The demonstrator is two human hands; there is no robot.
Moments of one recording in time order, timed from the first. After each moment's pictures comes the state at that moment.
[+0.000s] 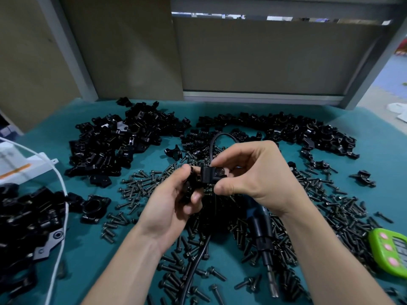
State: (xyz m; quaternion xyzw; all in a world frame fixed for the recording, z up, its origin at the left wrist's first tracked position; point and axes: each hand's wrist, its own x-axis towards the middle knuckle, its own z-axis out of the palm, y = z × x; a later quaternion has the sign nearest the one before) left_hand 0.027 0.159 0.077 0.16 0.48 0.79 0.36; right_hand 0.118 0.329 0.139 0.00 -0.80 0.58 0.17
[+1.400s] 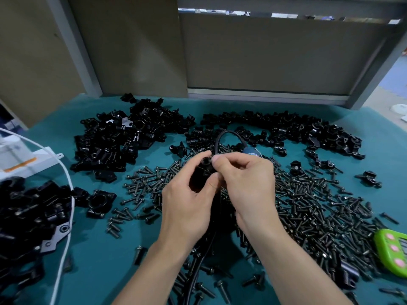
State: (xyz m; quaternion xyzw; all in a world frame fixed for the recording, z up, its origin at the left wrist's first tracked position) left_hand 0.044 0.170 0.065 0.27 0.74 0.61 -0.01; right_hand 0.095 0.274 0.106 -0.27 -0.67 0.61 0.32
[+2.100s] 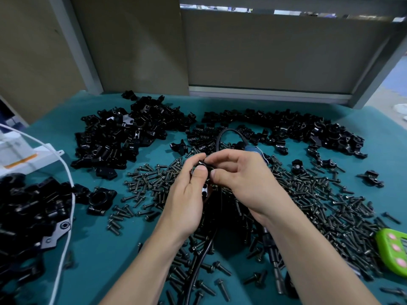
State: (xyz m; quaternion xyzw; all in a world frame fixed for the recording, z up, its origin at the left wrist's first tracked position) left_hand 0.035 0.170 0.063 0.21 0.71 0.65 0.17; right_hand 0.099 0.297 0.112 -0.17 -0.75 0.62 0.15
